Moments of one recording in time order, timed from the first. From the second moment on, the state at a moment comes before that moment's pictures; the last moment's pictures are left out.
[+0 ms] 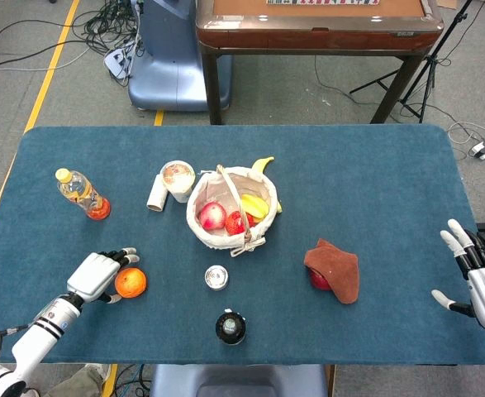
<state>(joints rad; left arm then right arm) -0.49 -1.30 -0.01 -1.43 1.55 0.98 0.09 0.06 -1.04 0.03 -1.54 -1.59 1.53 0.15</state>
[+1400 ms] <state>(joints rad) -0.59 -1.39 -0.16 -1.45 1.58 1.22 -0.13 0.07 -1.04 0.03 -1.55 -1.60 1.53 0.14</state>
